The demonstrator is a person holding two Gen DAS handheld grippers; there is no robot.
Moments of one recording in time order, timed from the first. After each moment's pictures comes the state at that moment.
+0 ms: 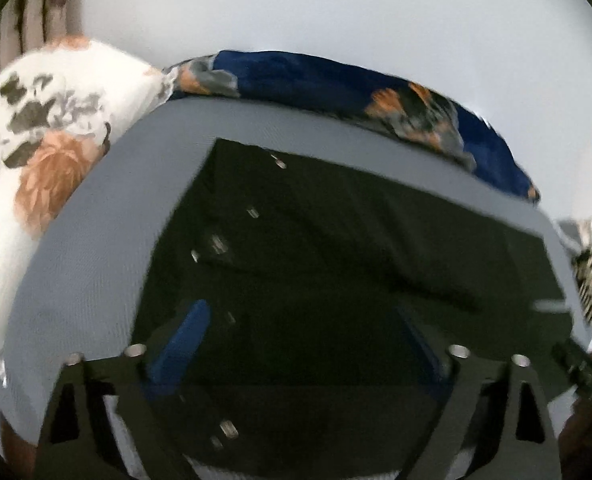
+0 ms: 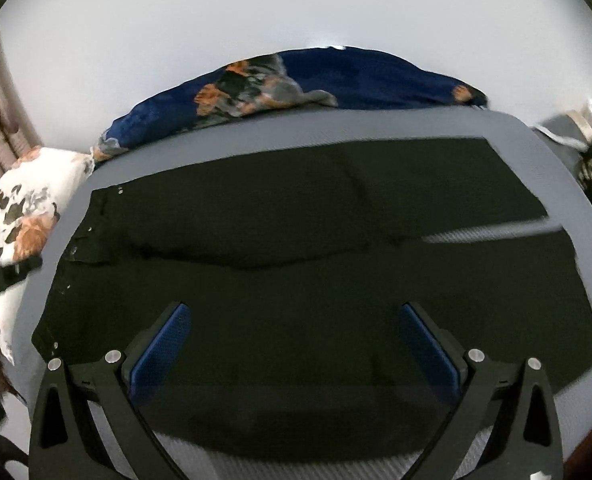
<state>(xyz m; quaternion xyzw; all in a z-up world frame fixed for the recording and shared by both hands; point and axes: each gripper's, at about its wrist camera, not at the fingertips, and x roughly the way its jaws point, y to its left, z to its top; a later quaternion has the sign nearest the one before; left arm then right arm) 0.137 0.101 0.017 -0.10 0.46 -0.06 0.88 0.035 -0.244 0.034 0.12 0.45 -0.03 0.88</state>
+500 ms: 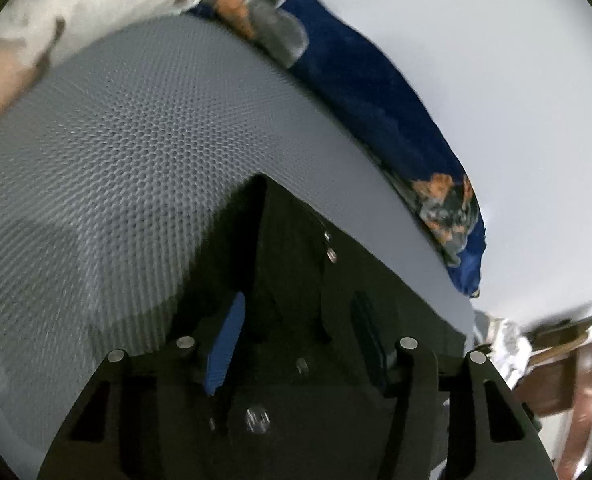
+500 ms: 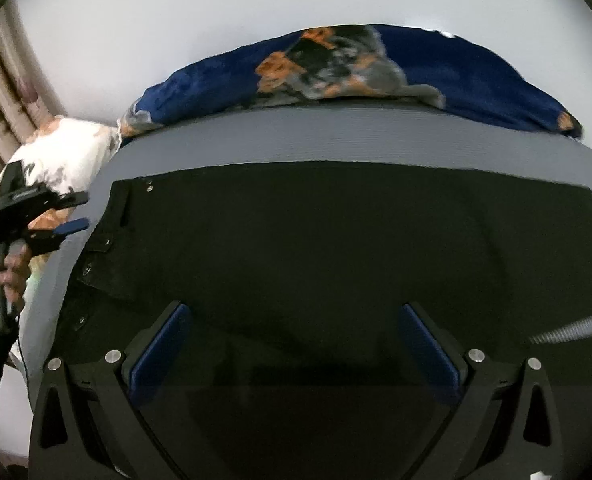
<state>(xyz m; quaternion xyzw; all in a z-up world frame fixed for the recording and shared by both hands) 0.320 0.224 -0.065 -0.34 0.52 -0.15 0.77 0.165 -0.175 0.007 0.10 0.49 0.06 0.86</state>
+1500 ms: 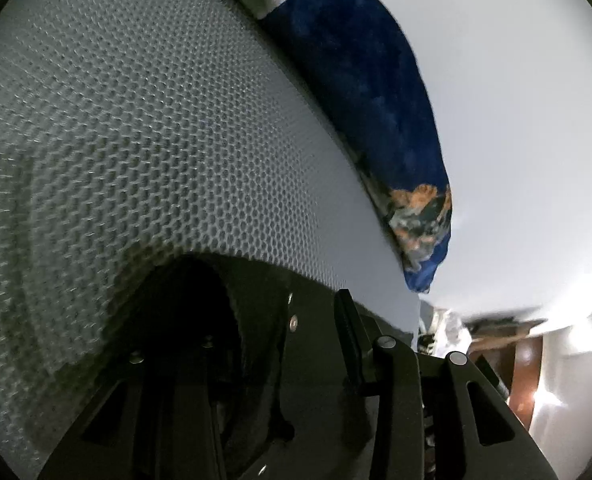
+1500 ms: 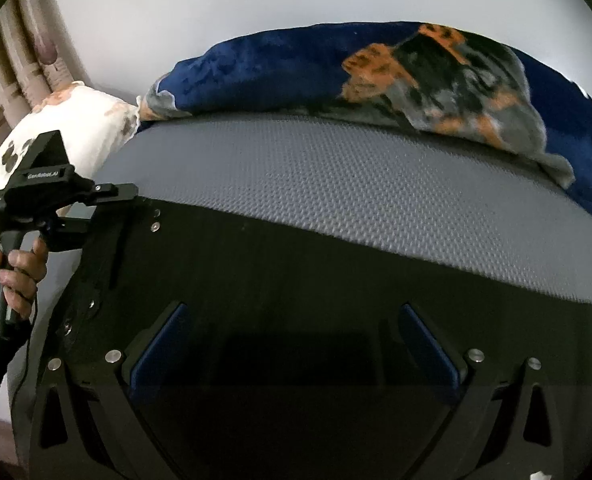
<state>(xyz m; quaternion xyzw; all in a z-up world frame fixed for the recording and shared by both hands) 0.417 0.178 -0.114 -0.42 0.54 -0.24 0.69 0.300 -0.111 -0.026 0.04 0.50 0.14 0.86</state>
